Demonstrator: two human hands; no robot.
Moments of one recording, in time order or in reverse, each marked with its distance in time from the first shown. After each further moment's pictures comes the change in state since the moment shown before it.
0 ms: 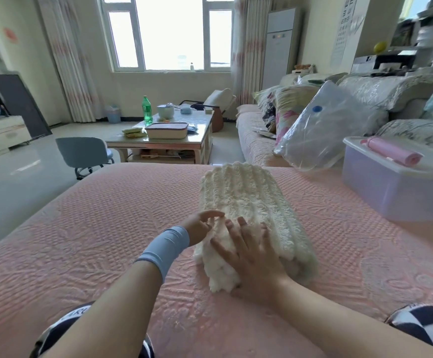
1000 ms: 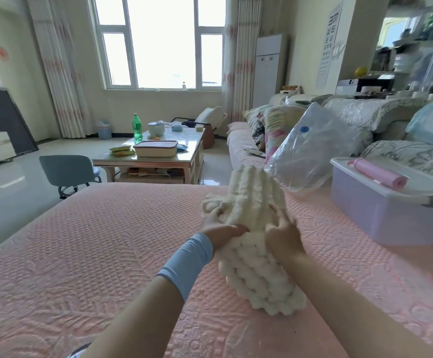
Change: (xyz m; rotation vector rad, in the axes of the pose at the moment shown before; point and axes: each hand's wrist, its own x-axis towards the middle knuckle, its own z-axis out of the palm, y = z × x) left_hand 0.048 0.077 0.021 -0.594 0.153 -0.121; right_hand 0.042 0.110 -0.044 1.148 0.298 0.943
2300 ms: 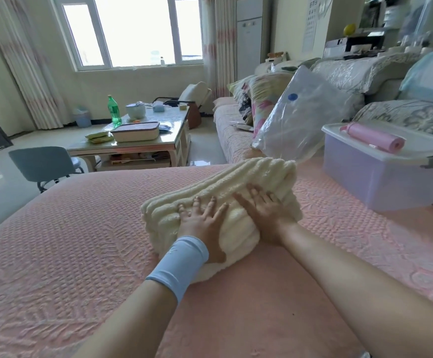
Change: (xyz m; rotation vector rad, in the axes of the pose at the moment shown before) left_hand 0.036 -0.054 0.010 1.601 -0.055 0.303; right_hand 0.086 0.080 0.018 -1.171 -0.319 -0.643
